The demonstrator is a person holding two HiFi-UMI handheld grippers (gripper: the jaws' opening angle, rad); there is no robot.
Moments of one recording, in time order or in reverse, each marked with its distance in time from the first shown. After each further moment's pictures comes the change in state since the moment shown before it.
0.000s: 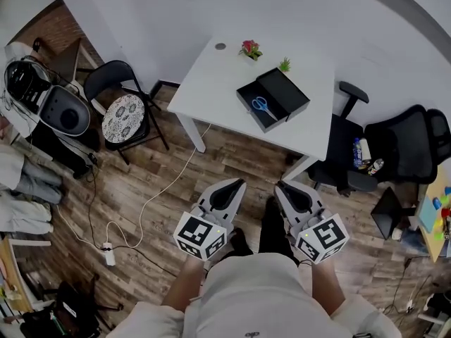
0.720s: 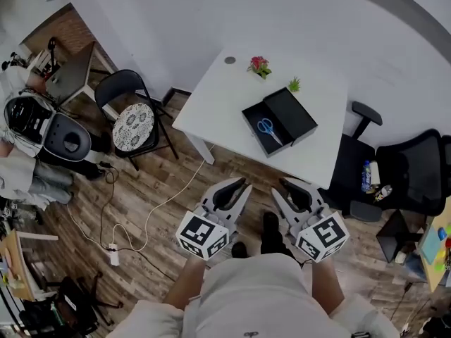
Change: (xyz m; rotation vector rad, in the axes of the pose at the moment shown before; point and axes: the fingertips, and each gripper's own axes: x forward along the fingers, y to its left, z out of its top) left arm 0.087 0.035 0.038 0.034 -0.007 0.052; right arm 0.053 -0.081 0.036 0.010 -0.039 0.128
